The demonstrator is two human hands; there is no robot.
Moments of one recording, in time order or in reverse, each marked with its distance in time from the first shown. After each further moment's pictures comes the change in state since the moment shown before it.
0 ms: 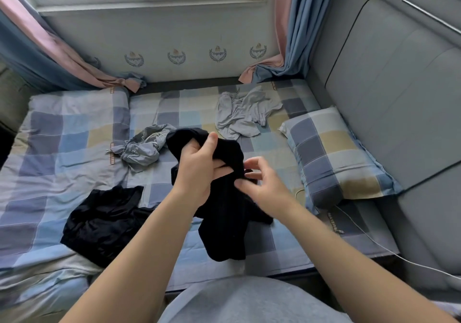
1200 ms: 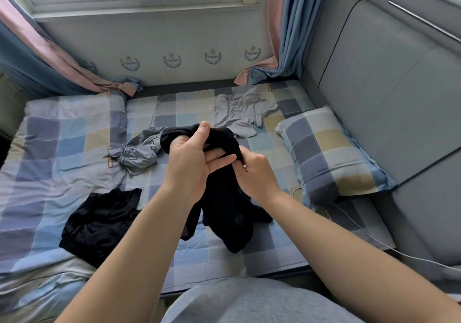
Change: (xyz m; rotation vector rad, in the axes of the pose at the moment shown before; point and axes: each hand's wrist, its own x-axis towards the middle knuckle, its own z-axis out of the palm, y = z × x) left_hand -0.028 0.027 0.004 -0.133 -0.022 -0.028; right_hand 0.026 0.000 0.016 -0.366 0.203 -0.375
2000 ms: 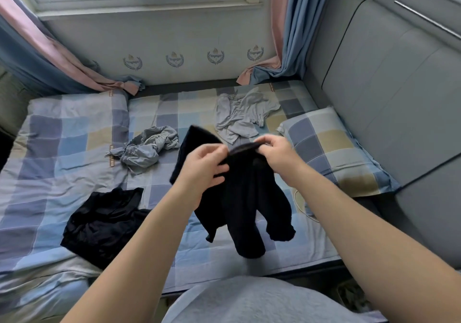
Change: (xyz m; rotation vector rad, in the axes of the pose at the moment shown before) left_hand 0.031 -0.033 -0.025 0.462 -0.044 -0.112; right_hand 0.036 0.005 -0.050 0.297 -0.099 0.443
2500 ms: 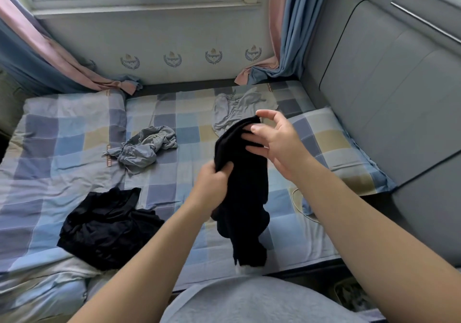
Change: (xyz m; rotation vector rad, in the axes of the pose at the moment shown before) left_hand 0.005 -0.032 0.022 0.102 -0.011 0.107; right_hand -0.024 -0.046 -0.004 0.520 -0.044 -0.014
